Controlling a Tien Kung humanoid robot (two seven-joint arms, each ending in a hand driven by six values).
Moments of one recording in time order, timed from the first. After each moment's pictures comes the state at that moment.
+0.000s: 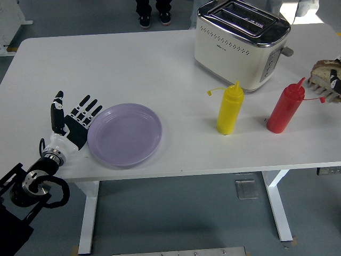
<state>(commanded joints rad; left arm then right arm) -0.34 0.30 -0.99 -1.22 0.05 0.10 -0.09 0.45 -0.46 1.24 0.93 -2.13 -0.37 0.02</state>
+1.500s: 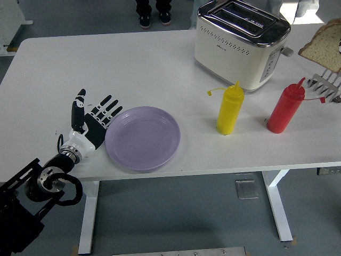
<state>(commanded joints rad) -0.40 0.29 -0.87 -1.21 0.02 0.09 -0.09 0.45 -0.52 1.28 1.29 -1.81 -0.37 -0.18</state>
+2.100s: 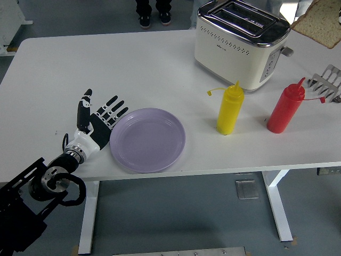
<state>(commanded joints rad) -0.42 0.28 -0.83 -1.21 0.02 0.09 -0.09 0.55 -0.61 1.23 1.44 -1.69 -0.33 -0.29</state>
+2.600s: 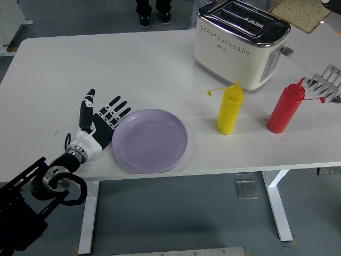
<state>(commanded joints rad) -0.43 0.28 -0.82 -1.22 0.01 0.09 -0.09 0.70 -0.63 1.09 1.48 -1.54 -0.31 -0.32</state>
